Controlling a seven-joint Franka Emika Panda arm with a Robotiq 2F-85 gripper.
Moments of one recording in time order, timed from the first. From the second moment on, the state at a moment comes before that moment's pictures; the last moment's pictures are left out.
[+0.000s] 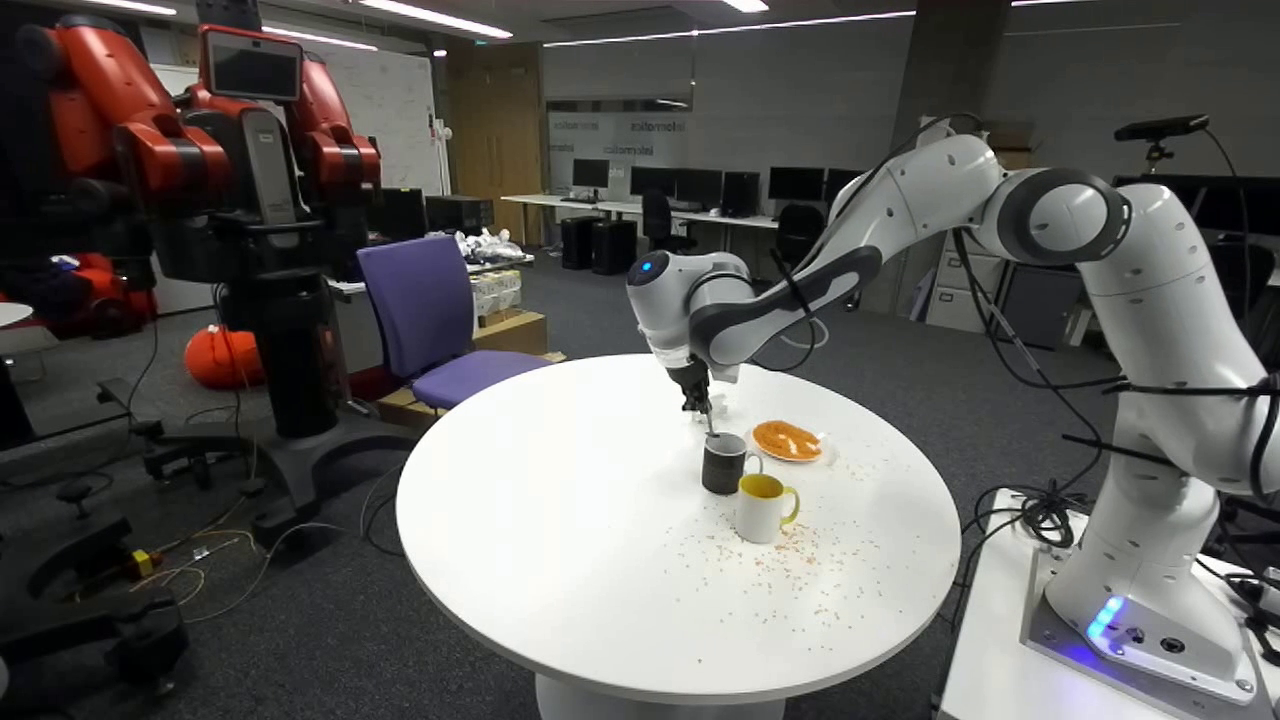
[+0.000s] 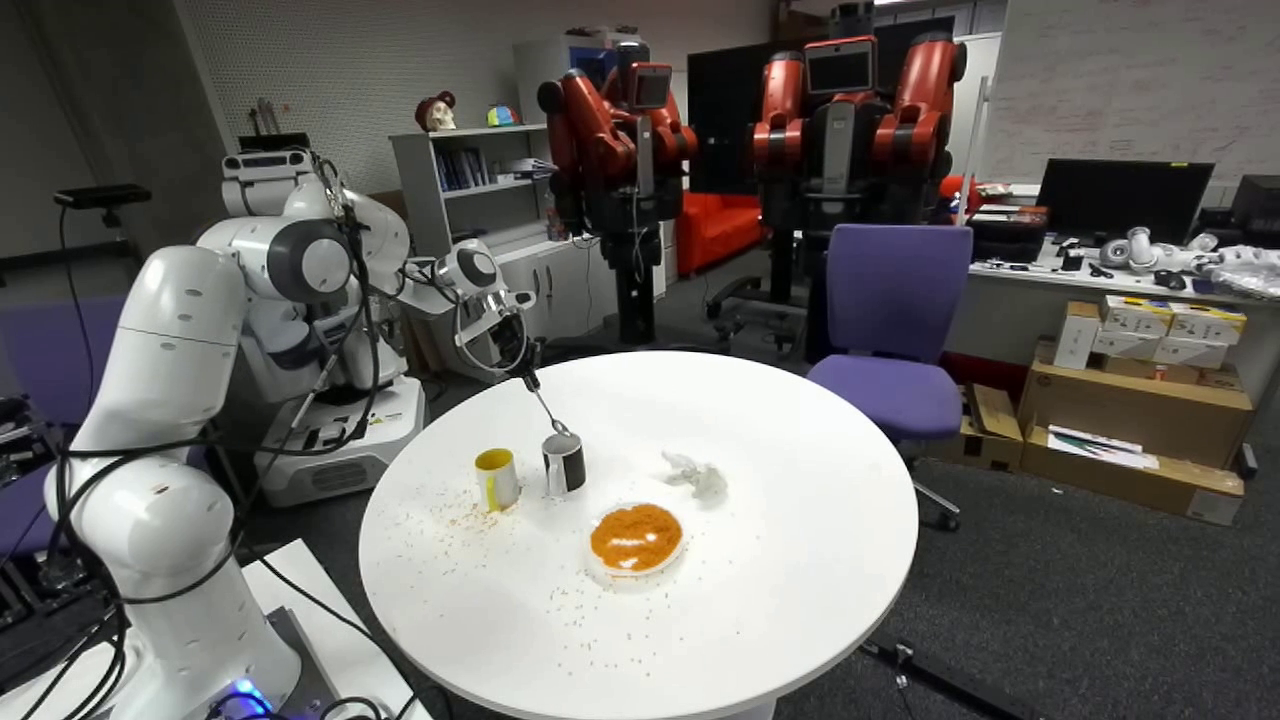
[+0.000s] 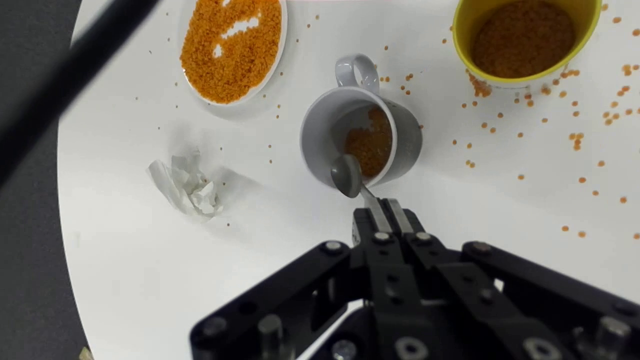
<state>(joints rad) 0.27 0.56 0.12 -1.56 -0.60 1.83 0.26</state>
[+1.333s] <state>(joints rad) 0.19 0.57 0.07 -1.56 -0.38 1.86 0.12</state>
